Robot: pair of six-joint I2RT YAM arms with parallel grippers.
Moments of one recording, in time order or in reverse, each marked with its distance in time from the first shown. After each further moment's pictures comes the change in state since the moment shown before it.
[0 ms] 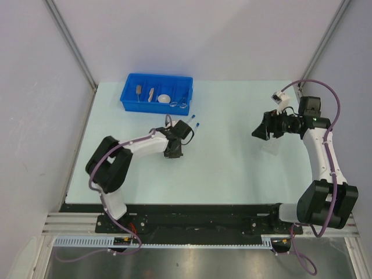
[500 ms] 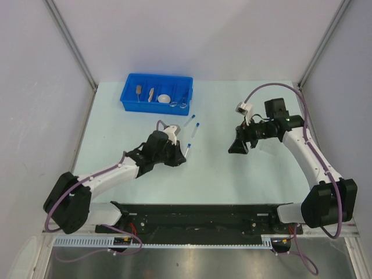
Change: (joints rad) left arm 0.018 -0.534 -0.481 0.467 0.458 0.250; right arm 0.336 0.005 0.000 -0.097 -0.030 -0.111
